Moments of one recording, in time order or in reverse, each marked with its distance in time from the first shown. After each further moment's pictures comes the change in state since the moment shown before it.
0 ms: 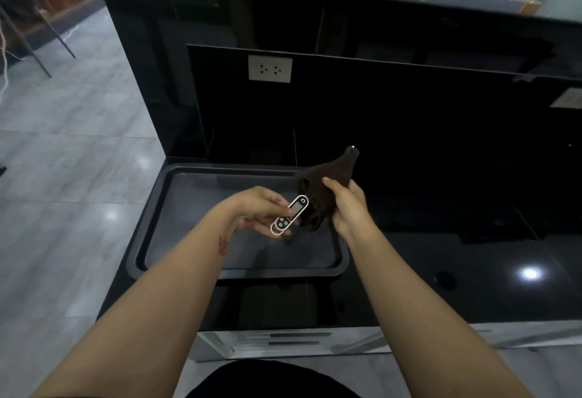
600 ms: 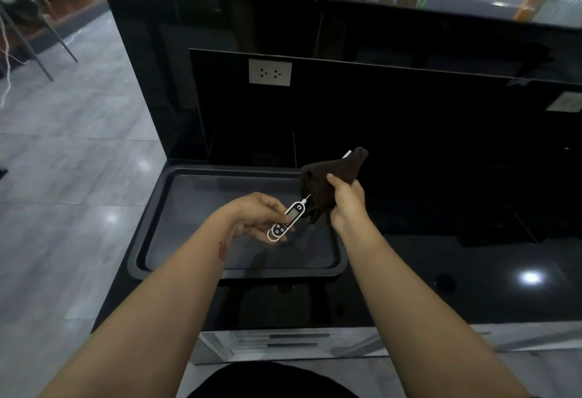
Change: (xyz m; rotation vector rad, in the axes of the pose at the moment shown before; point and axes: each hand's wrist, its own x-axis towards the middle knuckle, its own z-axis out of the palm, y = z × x) left_hand -0.003 -0.008 0.004 0.020 0.034 -0.003; right_hand 0.010 0.000 0.003 0.041 0.079 -0.007
